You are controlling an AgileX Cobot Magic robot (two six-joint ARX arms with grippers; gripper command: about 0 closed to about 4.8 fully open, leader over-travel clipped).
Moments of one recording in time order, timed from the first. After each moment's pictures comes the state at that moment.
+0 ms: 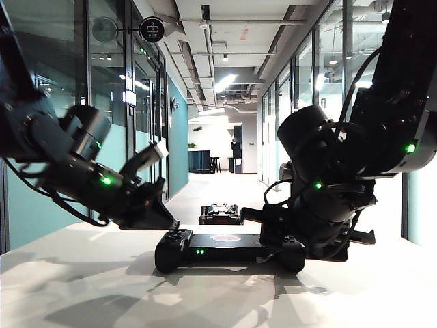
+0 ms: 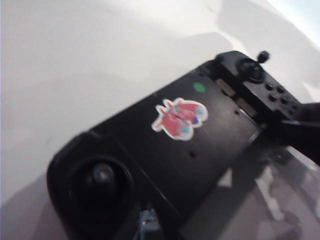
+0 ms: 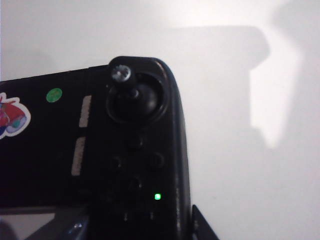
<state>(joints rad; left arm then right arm) -0.28 2.08 1.01 0.47 0.59 0.05 0.55 2.05 0.83 0.58 0.31 0.51</state>
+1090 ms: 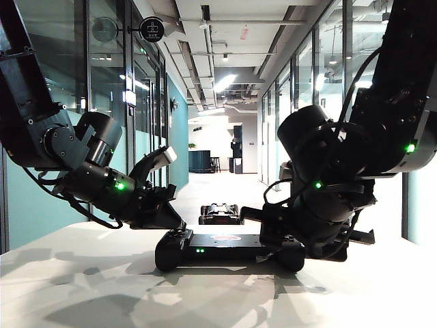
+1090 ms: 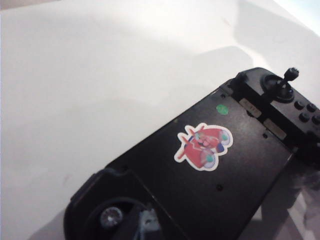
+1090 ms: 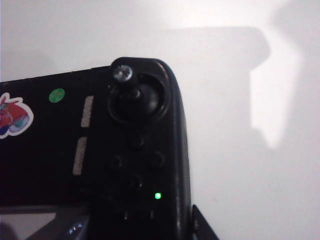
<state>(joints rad) -0.28 2.15 1.10 0.50 0.55 0.07 0.55 2.05 0.83 0.58 0.31 0.51</state>
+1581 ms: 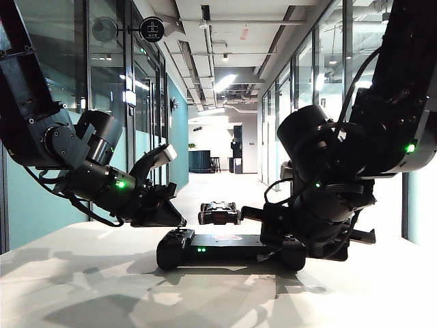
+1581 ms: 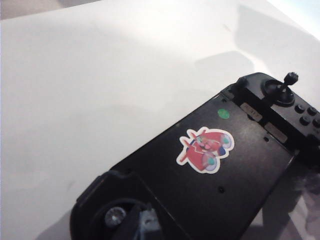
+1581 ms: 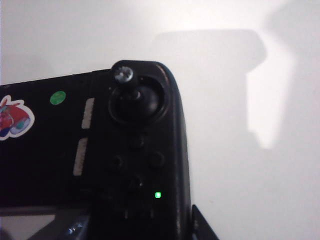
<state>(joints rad) -0.28 2.15 1.10 0.50 0.55 0.07 0.55 2.05 0.83 0.59 0.33 0.51</state>
